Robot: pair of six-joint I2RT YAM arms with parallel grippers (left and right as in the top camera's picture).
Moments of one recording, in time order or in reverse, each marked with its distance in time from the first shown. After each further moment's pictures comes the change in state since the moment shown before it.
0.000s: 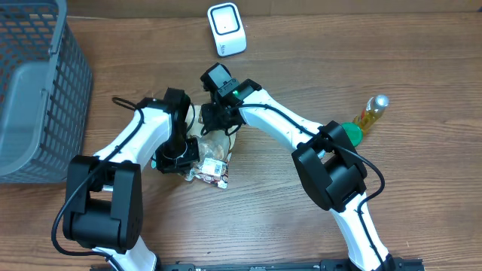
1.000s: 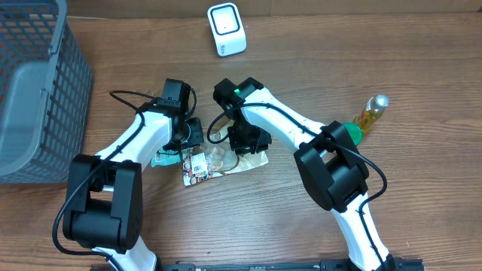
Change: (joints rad) left arm 0.000 0.000 -0.029 0.391 -0.042 0.000; right arm -0.006 -0.010 0.002 -0.528 0.162 0.034
